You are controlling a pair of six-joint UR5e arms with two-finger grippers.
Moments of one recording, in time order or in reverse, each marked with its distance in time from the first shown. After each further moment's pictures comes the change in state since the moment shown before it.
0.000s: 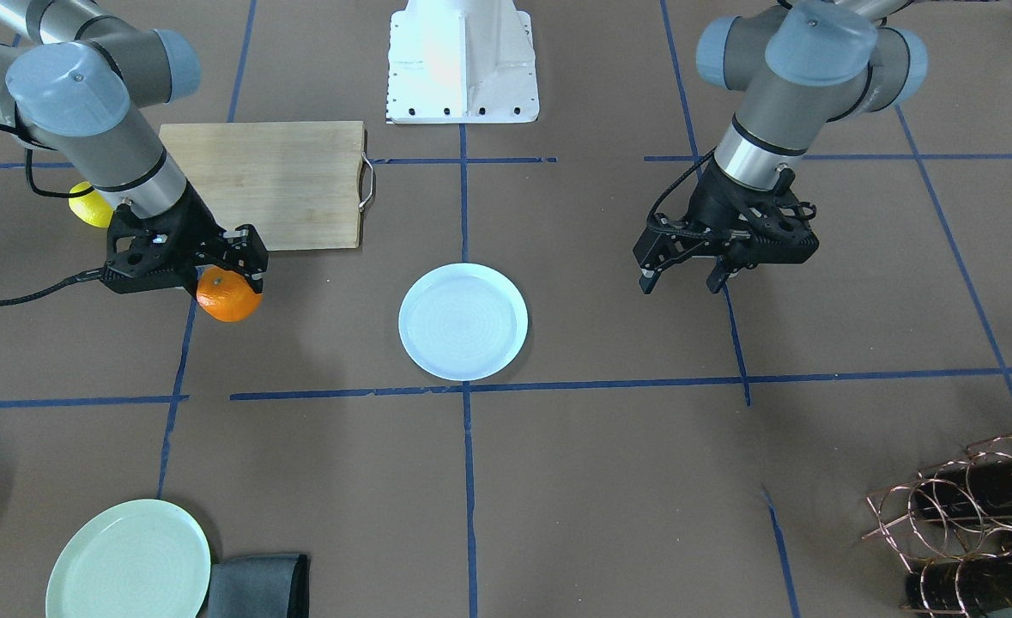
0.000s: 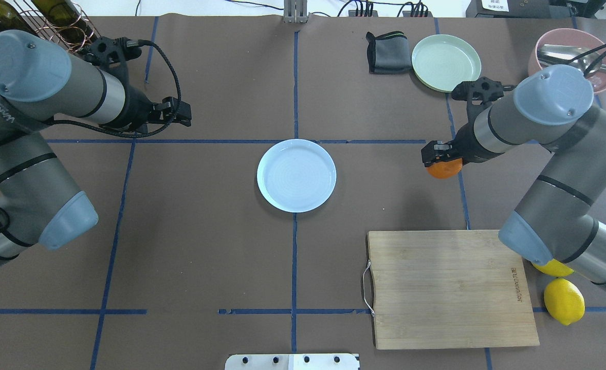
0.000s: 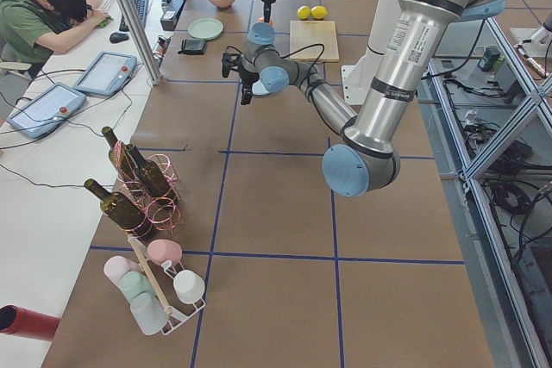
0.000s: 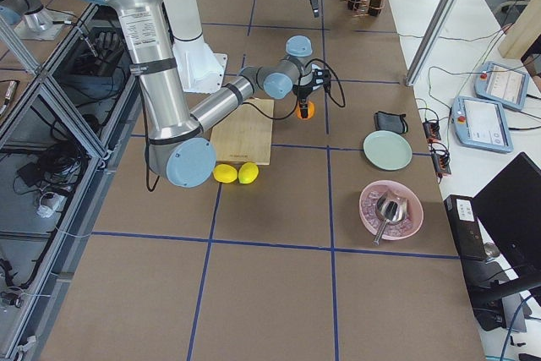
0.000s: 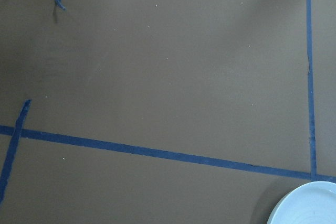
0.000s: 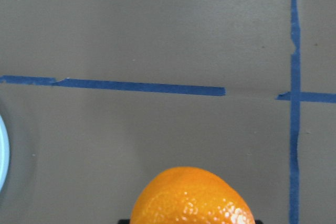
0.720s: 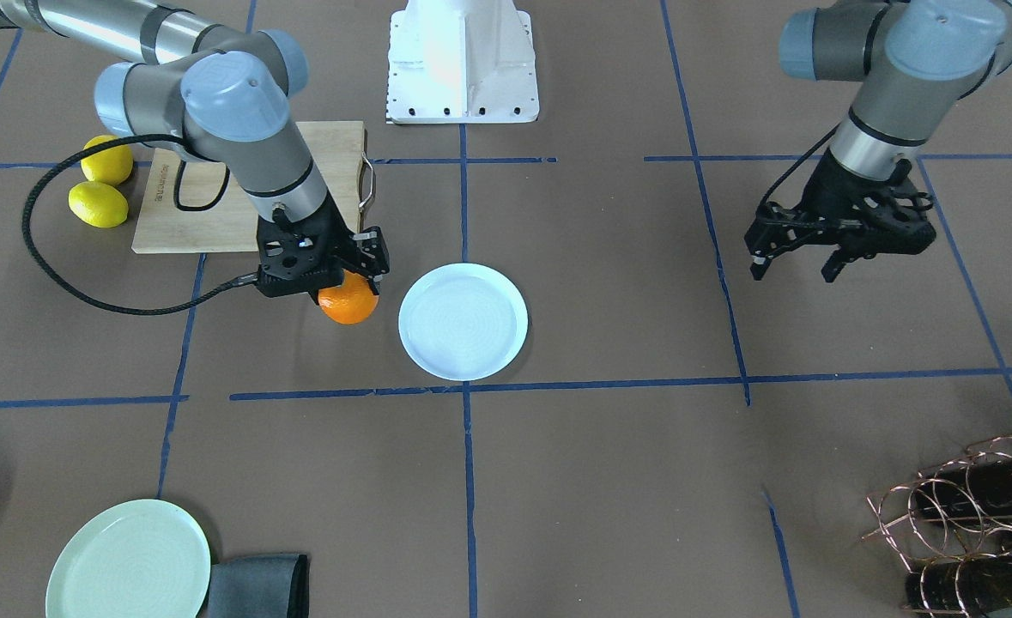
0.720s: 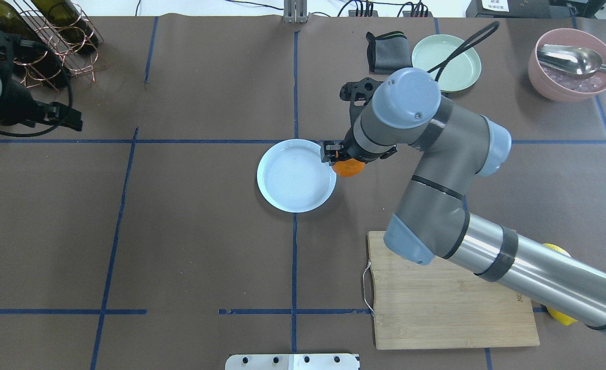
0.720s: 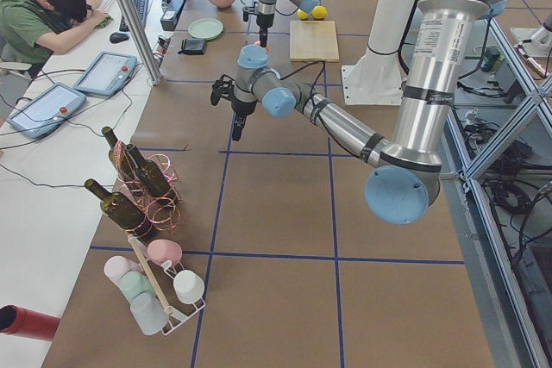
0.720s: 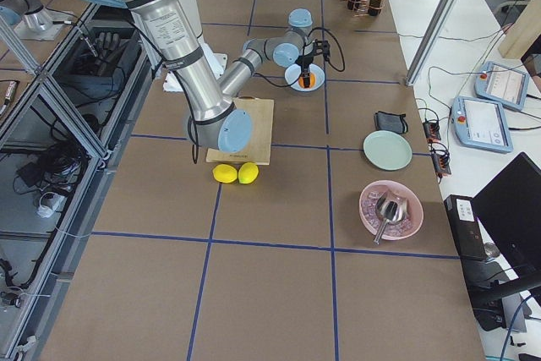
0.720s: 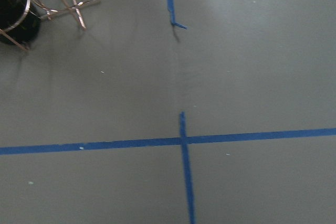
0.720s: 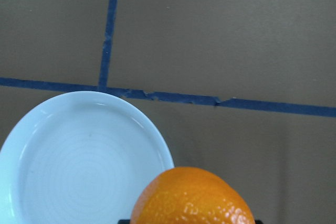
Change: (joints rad) left arm -0.231 0.206 -0.063 0.132 -0.108 0.495; right arm -0.142 0.342 -0.221 -0.067 -0.120 0.081
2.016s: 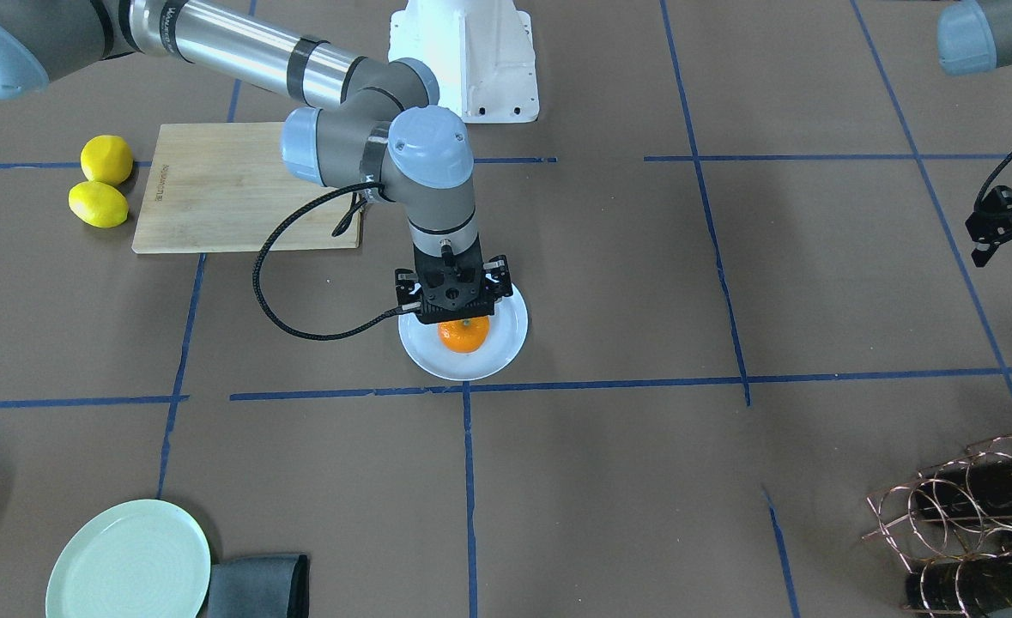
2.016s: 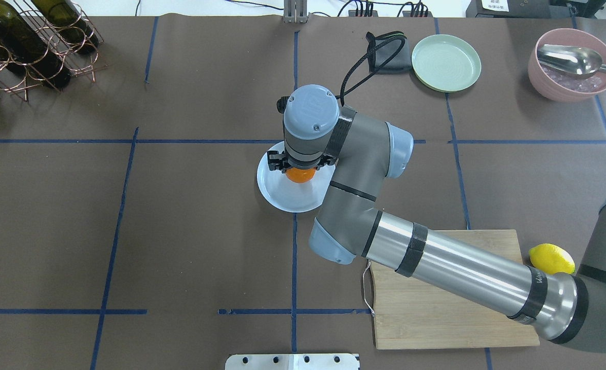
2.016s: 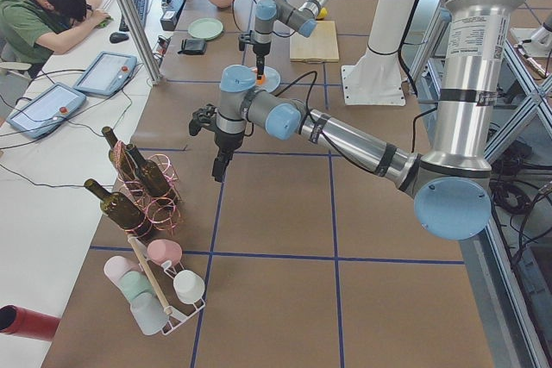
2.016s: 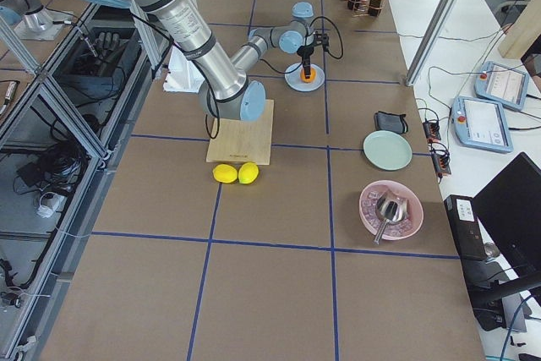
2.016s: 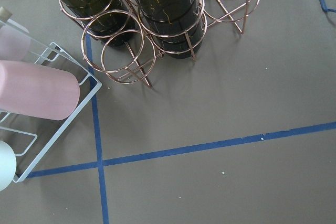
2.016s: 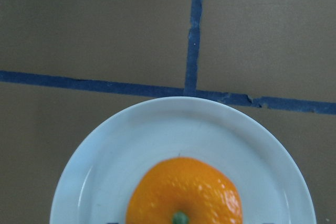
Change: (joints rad) left arm -0.225 0.098 0.014 0.093 -0.018 0.357; right arm -0.073 0.217 -0.271 0.006 -0.058 0.037
